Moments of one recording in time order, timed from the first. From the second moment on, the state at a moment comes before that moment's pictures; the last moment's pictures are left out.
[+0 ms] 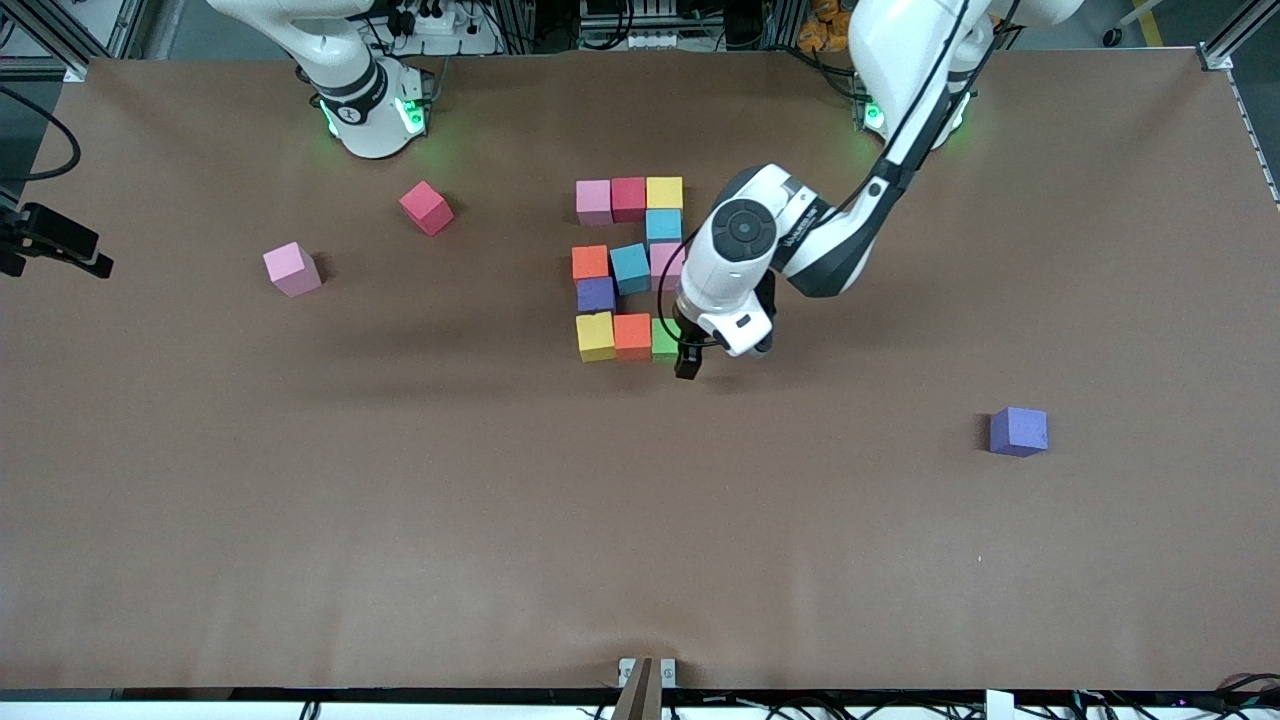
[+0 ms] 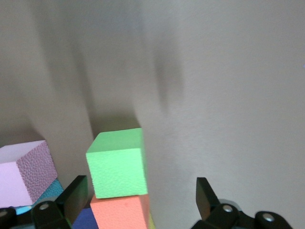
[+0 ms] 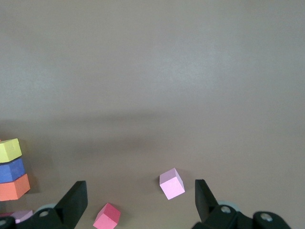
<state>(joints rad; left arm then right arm) -0.55 0.51 -0.18 -1.78 -0.06 2.39 -2.10 0.01 0.03 -0.13 -1.51 0.03 1.52 -0.07</state>
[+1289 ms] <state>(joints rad) -0.03 0.01 -0.18 -1.75 -0.05 1.82 -0.81 0.01 0.02 -0.13 -1.50 0.03 1.50 -0.07</state>
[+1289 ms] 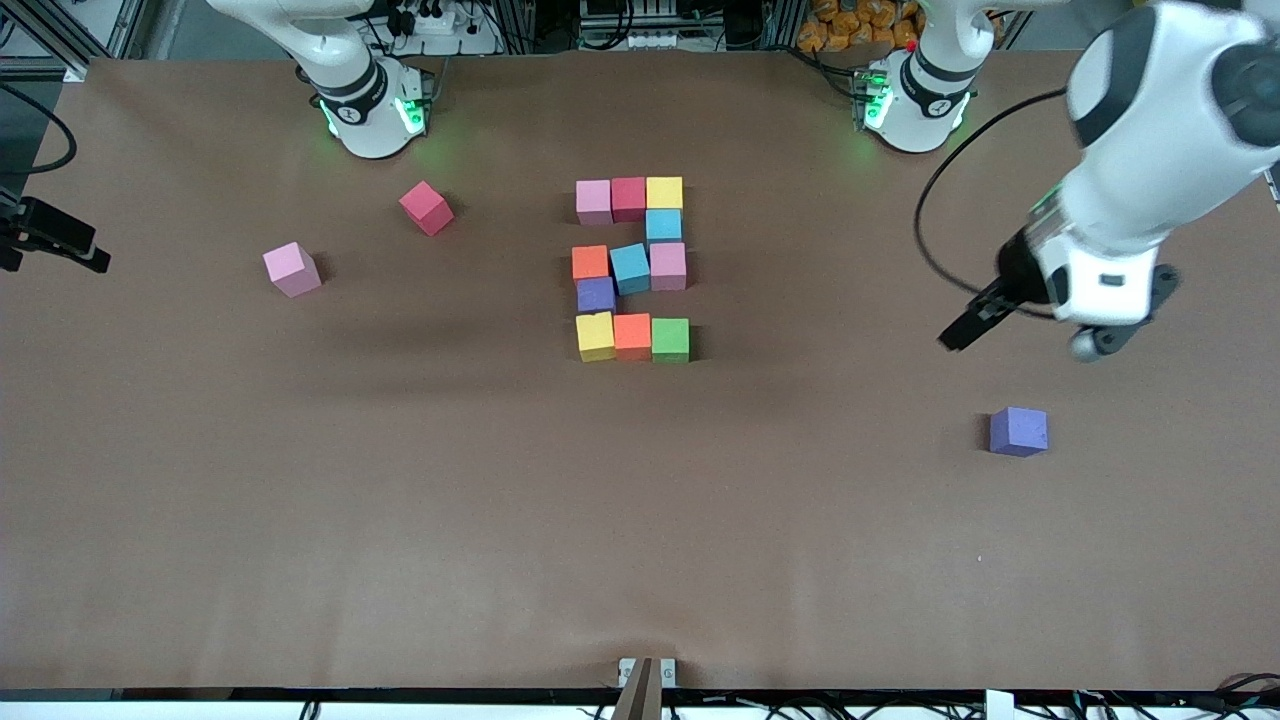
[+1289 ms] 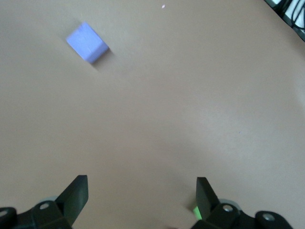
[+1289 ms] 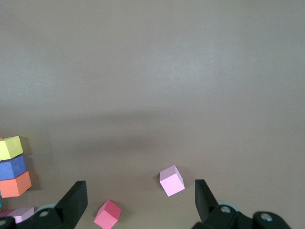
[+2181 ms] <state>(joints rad) 0.11 -0.08 -0.19 -1.54 0.01 1.49 -0.23 0.05 0.01 -0.12 -1.46 0.03 1.44 -0.07</state>
